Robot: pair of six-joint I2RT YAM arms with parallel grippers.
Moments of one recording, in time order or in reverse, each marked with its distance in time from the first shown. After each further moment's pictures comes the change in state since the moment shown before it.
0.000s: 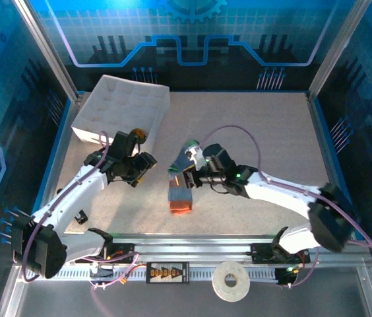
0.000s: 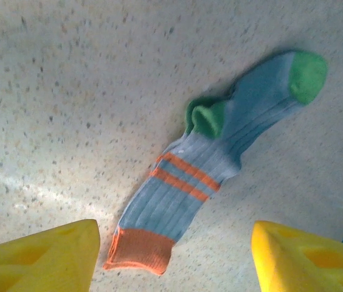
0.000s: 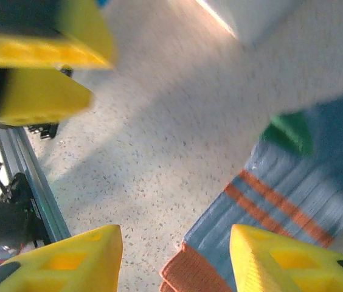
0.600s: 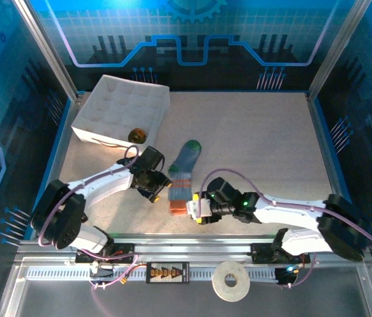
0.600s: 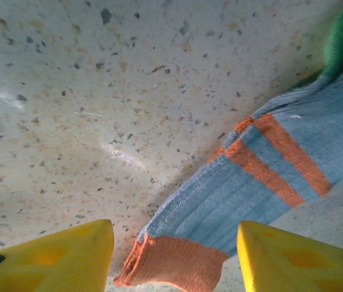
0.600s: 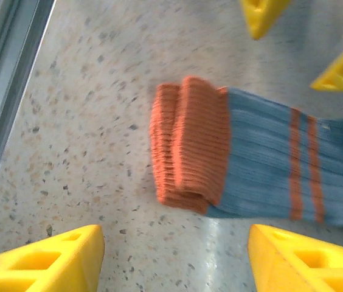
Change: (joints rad) left arm -0.176 0.278 -0.109 0.172 0.048 -0.213; right arm 0.187 -0.062 -0.315 -0.004 0.153 -1.117
